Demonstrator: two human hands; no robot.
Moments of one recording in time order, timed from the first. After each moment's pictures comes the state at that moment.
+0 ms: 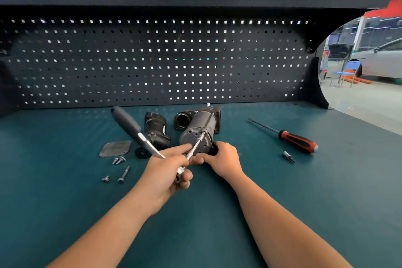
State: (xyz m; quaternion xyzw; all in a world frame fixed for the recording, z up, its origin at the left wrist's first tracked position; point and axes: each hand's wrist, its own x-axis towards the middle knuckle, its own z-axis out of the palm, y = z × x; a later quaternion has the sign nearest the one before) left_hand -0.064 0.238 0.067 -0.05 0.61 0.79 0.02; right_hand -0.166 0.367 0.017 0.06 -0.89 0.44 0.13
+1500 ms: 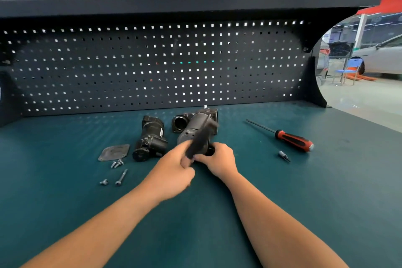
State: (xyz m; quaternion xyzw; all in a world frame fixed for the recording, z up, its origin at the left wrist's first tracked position) left_hand -0.065 0.248 0.075 0.07 0.87 0.48 -0.06; right_hand -0.173 0.369 0.014 0.05 -0.88 0.47 0.11
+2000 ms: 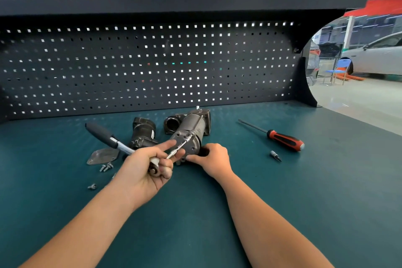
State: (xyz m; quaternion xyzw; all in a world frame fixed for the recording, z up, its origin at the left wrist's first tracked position) left_hand -0.069 0.235 0.087 -0.10 0.45 0.89 0.08; right_hand -0.172 0.376 0.018 0.05 -0.88 0.46 0.10
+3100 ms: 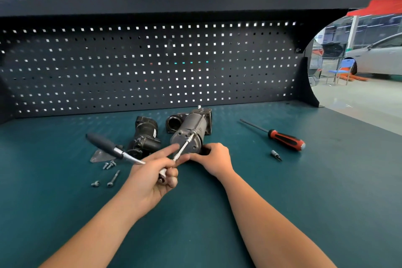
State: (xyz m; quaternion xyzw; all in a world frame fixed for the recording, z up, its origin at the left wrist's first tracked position) left_hand -0.064 0.240 0.066 -0.06 0.53 0.84 0.03; right_hand -0.170 0.376 0.018 0.06 -0.87 0.47 0.10
